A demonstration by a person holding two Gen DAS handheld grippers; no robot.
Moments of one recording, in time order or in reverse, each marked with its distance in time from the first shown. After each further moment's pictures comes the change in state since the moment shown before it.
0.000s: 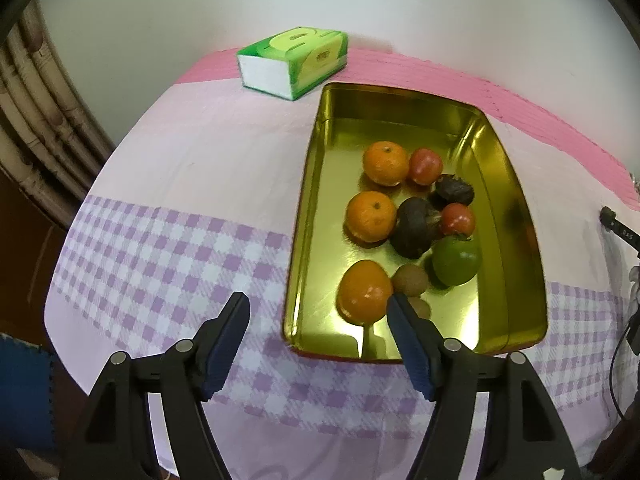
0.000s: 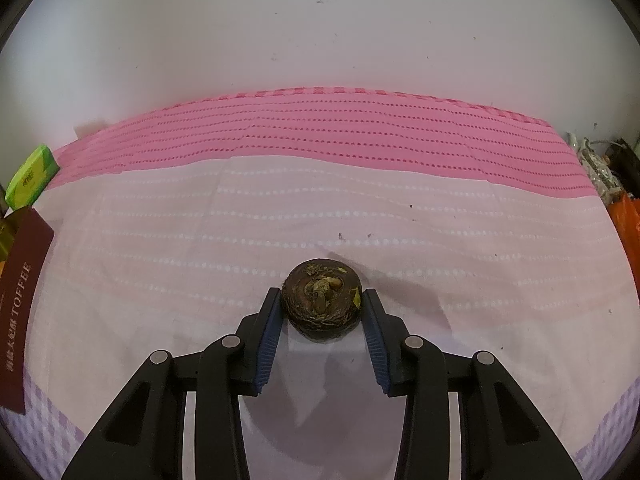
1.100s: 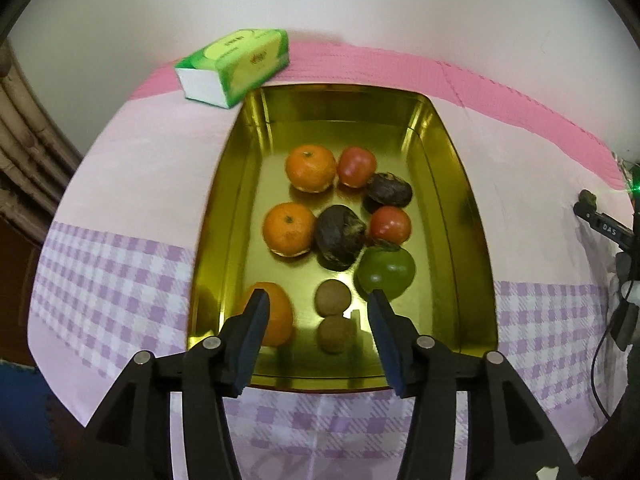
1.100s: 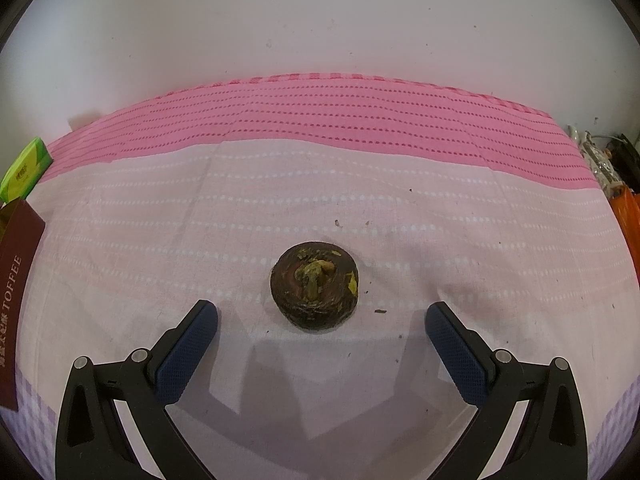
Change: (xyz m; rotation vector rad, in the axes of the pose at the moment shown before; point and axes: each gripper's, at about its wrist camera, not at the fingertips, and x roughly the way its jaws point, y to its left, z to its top) left arm 0.010 -0.046 0.014 0.073 0.012 -0.066; right arm 0.008 -0.004 -0.004 -0.001 0.030 -0.009
